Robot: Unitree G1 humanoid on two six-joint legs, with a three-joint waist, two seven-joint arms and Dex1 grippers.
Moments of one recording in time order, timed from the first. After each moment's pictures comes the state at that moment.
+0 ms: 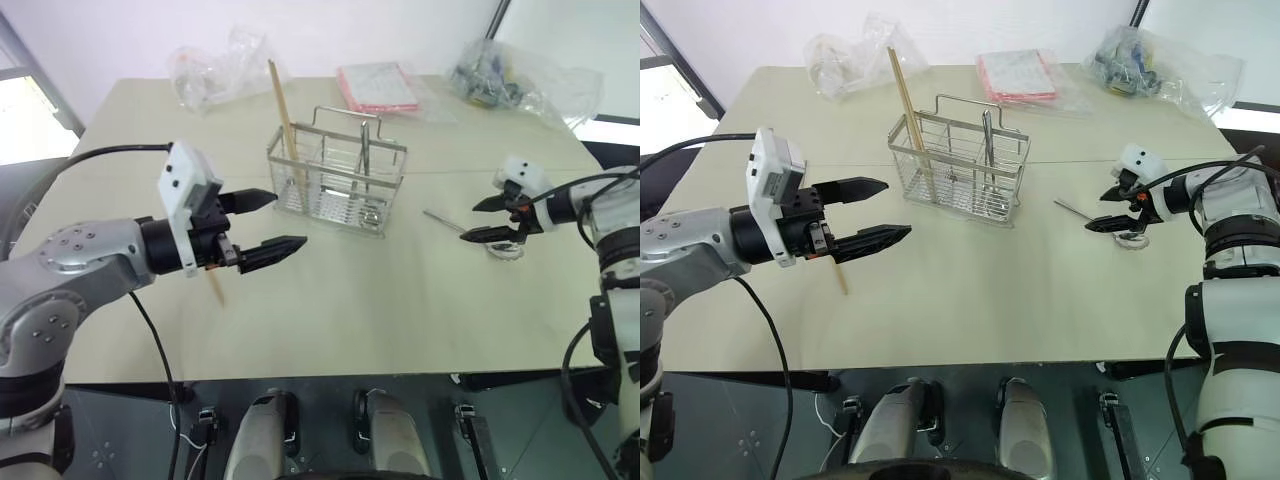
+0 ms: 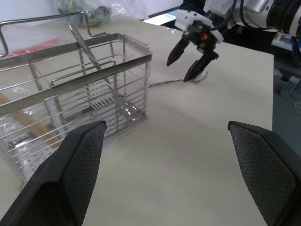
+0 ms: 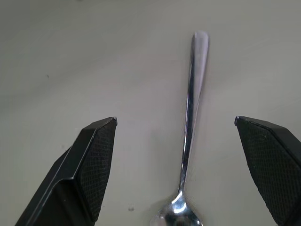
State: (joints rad) left arm -0.47 0.84 0.18 -0.61 -1.08 0.95 -0.52; right arm -1.12 -0.84 0.20 1.18 -0.16 0.07 1.35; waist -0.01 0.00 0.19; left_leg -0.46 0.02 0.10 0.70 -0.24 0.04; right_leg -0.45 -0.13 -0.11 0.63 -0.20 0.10
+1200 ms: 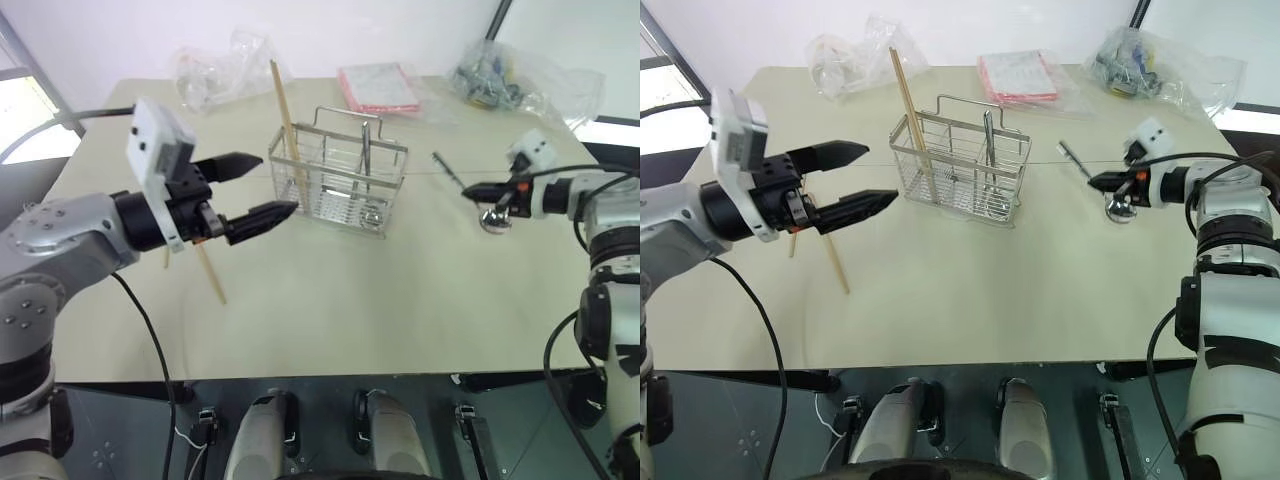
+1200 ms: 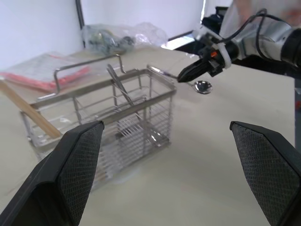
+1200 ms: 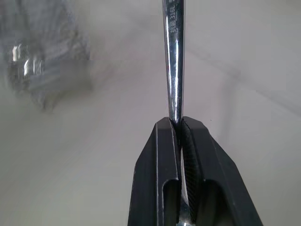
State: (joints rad) left arm -0.55 0.86 0.25 -0.55 -1.13 0.93 -0.45; right arm -1.11 -0.78 -0.12 1.13 0.05 0.19 1.19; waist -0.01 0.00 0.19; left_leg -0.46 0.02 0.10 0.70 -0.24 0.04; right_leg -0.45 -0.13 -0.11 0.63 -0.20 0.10
